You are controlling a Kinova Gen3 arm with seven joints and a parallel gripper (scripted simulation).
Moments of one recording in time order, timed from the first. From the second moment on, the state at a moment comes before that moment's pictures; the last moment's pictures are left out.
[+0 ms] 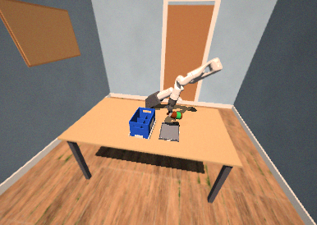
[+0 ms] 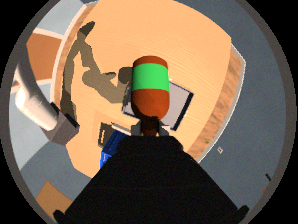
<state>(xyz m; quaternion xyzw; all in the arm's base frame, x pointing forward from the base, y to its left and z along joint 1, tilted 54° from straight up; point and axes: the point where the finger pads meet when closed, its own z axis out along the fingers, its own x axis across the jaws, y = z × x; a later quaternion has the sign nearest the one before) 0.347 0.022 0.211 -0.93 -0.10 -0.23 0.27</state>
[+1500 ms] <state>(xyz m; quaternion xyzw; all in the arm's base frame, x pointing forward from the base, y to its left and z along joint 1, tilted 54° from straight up) 0.346 0.023 0.214 -0.94 -0.10 -0.23 0.25</state>
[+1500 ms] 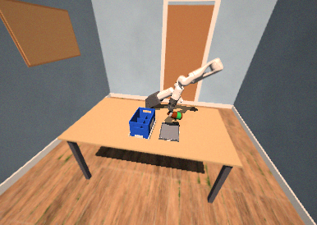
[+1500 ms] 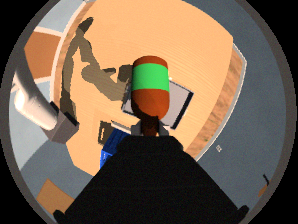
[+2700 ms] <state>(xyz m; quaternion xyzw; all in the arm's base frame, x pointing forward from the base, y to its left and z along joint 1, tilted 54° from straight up) 0.345 0.023 0.211 -0.95 -0.09 -0.23 0.19</state>
